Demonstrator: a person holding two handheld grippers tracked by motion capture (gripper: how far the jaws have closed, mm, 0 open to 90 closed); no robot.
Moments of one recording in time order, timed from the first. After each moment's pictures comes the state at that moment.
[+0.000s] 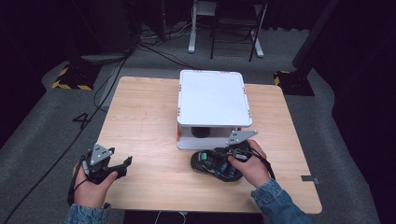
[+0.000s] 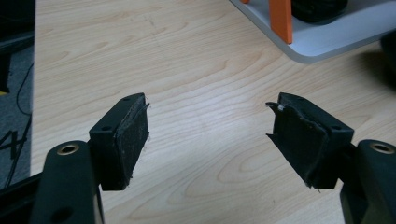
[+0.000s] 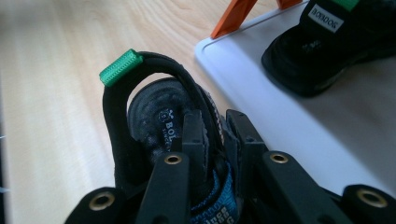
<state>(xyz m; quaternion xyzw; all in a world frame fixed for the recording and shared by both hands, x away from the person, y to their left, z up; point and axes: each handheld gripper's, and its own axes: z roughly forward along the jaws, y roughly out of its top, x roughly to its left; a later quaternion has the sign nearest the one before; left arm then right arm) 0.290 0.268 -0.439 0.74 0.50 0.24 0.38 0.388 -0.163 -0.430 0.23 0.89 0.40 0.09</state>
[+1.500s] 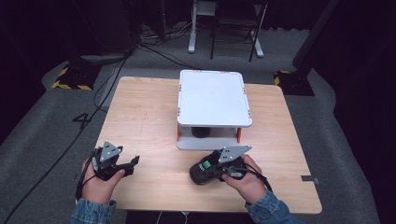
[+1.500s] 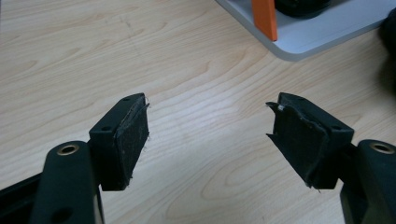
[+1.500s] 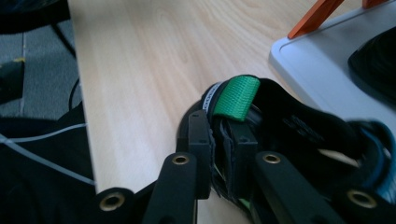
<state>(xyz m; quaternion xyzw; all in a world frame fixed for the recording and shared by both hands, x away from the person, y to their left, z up) 0.312 0.246 -0.443 0.77 0.47 0.22 0.38 0.330 -0.147 -0.424 0.19 0.89 0.40 0.05</state>
